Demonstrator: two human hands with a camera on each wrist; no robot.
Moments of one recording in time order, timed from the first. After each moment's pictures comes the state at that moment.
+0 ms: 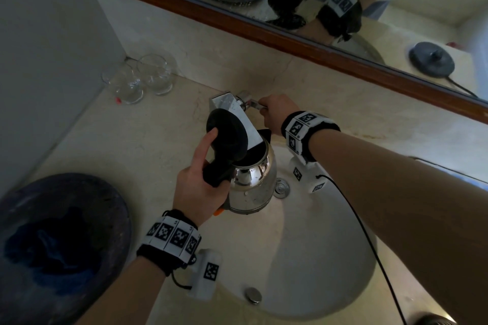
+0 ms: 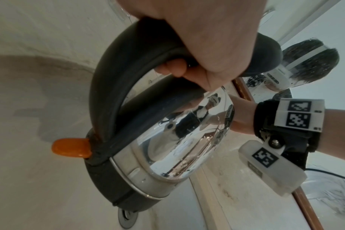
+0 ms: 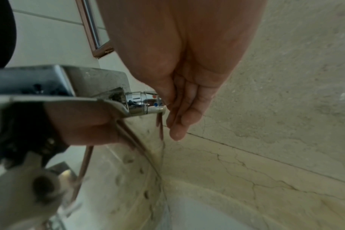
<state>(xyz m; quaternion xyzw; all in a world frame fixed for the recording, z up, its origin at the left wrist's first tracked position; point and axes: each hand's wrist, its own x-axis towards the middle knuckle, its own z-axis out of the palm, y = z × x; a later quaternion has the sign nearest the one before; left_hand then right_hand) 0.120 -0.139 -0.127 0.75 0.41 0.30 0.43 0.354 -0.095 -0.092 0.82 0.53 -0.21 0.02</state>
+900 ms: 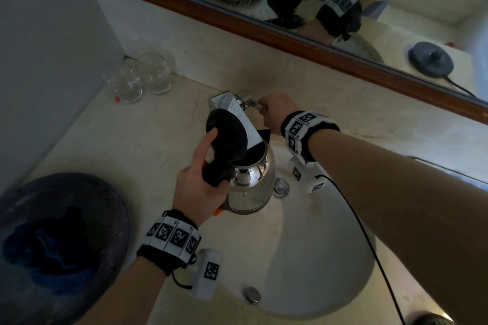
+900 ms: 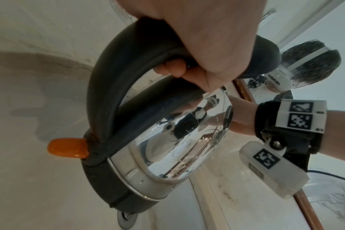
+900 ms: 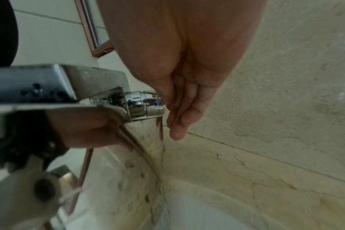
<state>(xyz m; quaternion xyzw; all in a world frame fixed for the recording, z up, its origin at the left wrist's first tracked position) 0.120 -0.138 -0.129 0.75 0.41 0.29 0.43 0.354 -0.095 -0.091 0.82 0.52 -0.21 0.01</state>
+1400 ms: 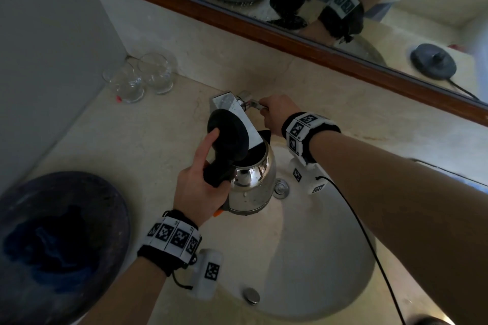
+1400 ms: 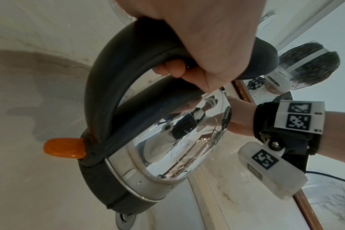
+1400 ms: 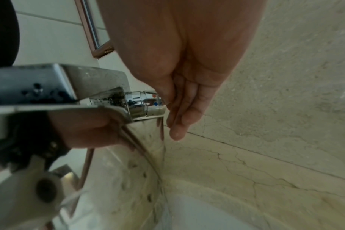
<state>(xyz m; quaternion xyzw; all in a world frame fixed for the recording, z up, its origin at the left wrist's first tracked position) 0.121 -0.140 -0.129 0.76 0.40 0.31 0.42 0.353 -0.096 -0.093 0.82 0.53 -0.21 0.00</state>
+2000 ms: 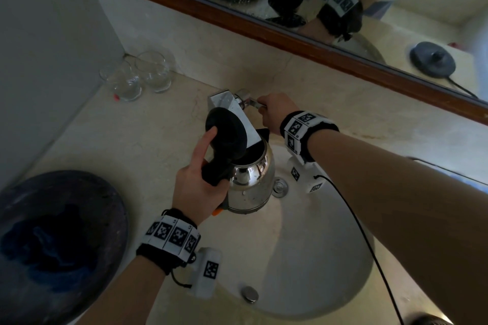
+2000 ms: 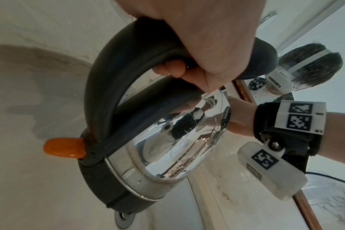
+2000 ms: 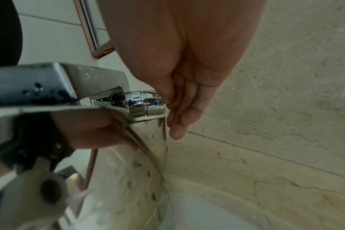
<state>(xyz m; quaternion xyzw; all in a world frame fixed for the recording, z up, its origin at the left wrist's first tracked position) 0.122 -0.141 -0.131 0.75 0.41 0.30 0.42 0.354 -0.097 -0.094 0.82 0.53 -0.22 -0.01</state>
